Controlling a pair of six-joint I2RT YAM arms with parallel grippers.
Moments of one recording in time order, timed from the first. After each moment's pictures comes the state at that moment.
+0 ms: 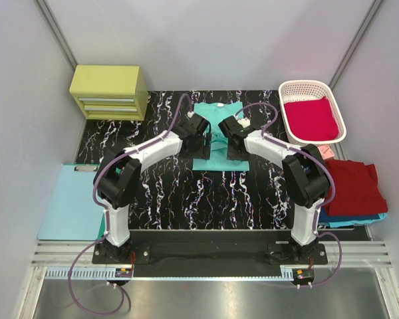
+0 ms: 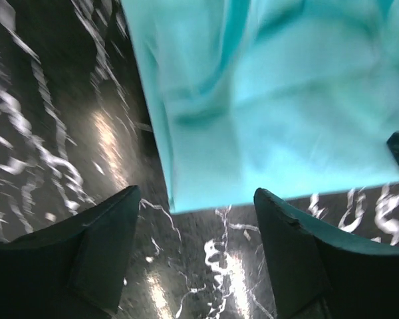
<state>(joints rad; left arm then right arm) -0.63 1.93 1.50 -0.59 -0.12 -0.47 0.56 1.91 1.40 -0.64 0.36 0.60</state>
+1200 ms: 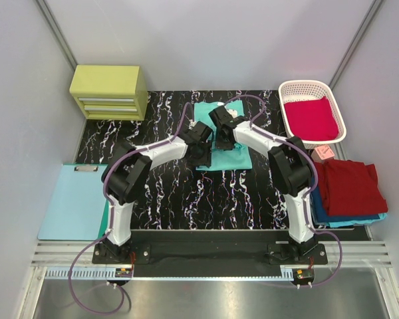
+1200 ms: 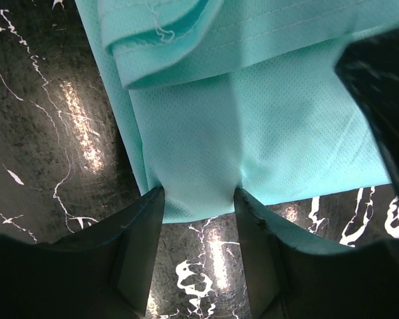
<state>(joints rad) -0.66 2.02 1.42 -0.50 -0.03 -0.56 0.57 2.11 1.65 -0.61 0.23 0.61</state>
